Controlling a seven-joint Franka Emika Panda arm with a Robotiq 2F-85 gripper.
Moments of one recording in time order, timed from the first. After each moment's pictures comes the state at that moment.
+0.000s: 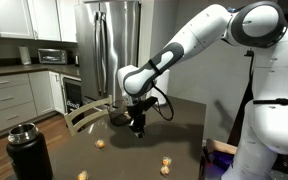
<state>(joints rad) 0.05 0.20 0.03 -2.17 0.04 2.04 0.05</state>
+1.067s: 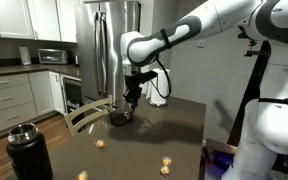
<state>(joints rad) 0.04 0.03 0.00 -2.05 -0.05 1.99 0.14</state>
